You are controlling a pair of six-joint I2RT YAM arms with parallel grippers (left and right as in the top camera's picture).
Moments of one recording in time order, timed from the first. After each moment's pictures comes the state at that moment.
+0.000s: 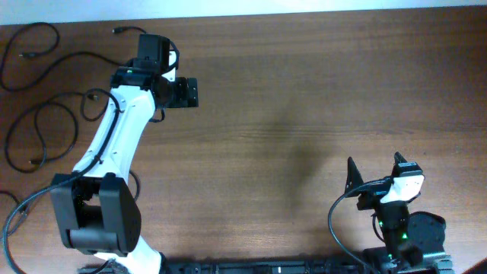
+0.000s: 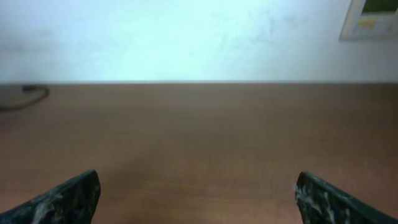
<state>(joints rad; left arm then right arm) -0.12 1.80 1.47 -0.82 -0.03 -0.12 0.08 0.02 0.28 -0.40 -0.01 0.06</state>
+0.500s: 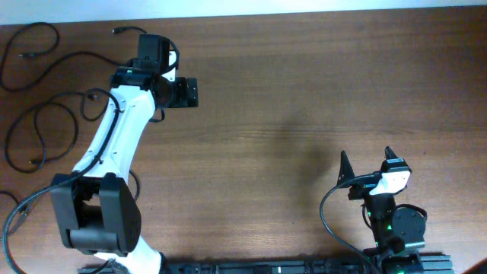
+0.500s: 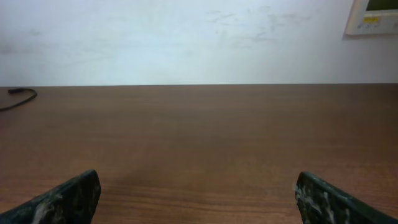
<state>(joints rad) -0.12 1.80 1.47 -0.82 -0.03 -0.12 0.08 0.02 0.05 -0.12 0.00 0.06</state>
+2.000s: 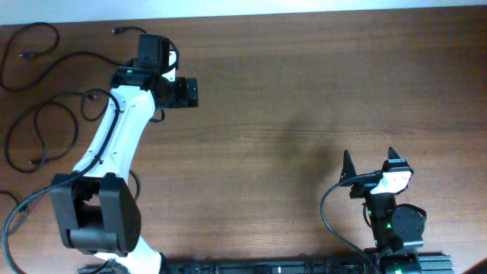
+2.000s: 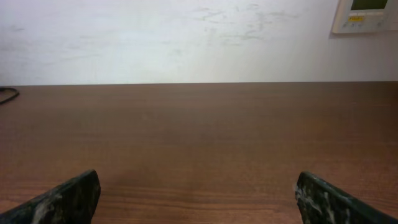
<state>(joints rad) -0.12 1.80 1.47 -0.82 -0.03 -0.12 0.04 0.02 0.01 -0.08 0.00 0.04</state>
